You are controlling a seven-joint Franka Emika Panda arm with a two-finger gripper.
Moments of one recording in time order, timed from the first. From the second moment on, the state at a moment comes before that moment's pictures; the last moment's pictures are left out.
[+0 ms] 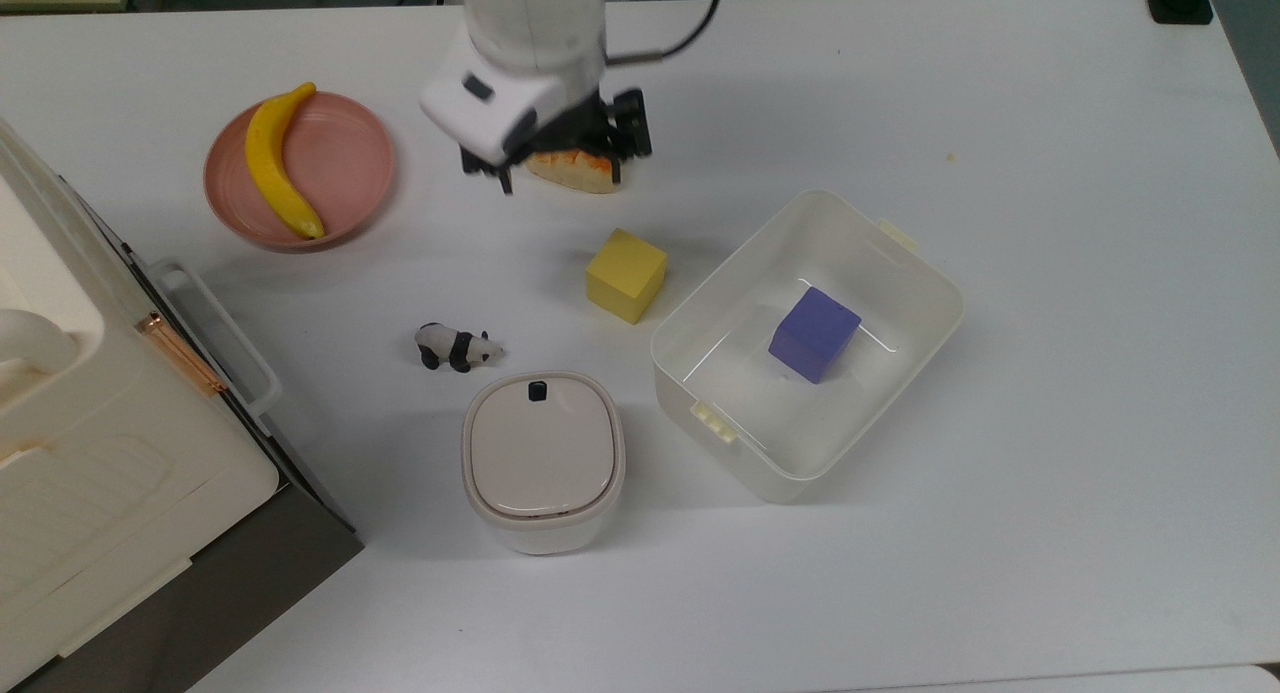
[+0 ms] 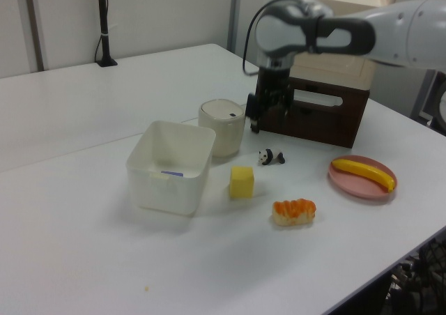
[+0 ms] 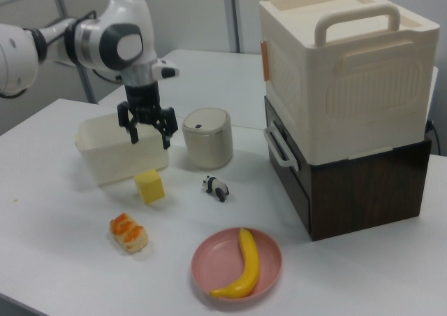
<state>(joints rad) 0.00 0.28 0.05 -1.57 -0.01 1.75 -0.06</state>
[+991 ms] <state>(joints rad) 0.11 0.36 0.05 -1.82 -0.20 2.08 -0.62</state>
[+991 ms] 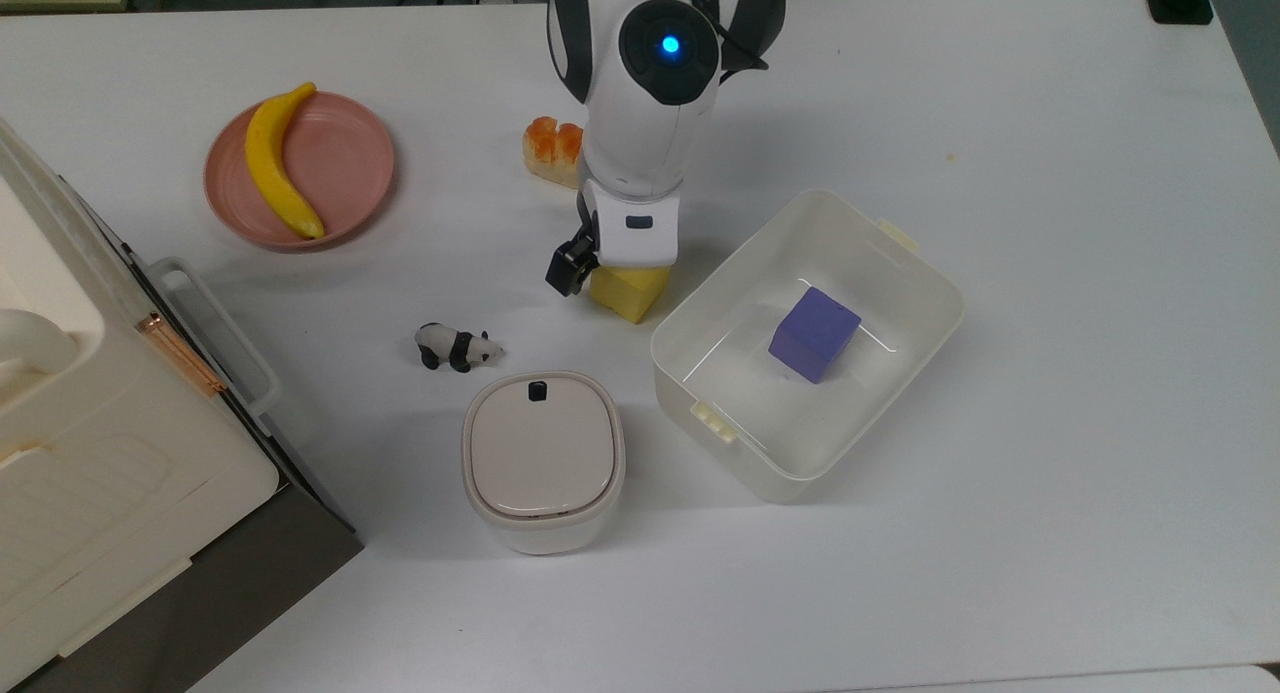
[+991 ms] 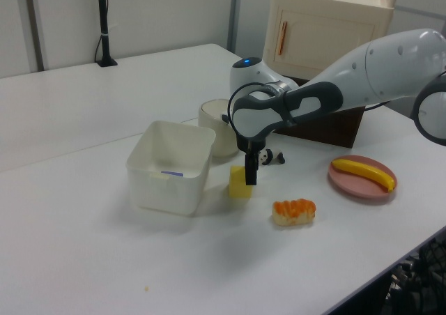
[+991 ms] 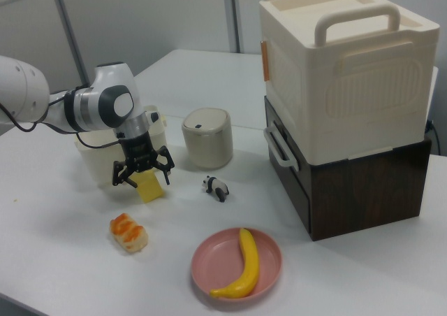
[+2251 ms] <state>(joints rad) 0.13 0.35 0.04 -1.78 -0.18 2.06 -0.54</state>
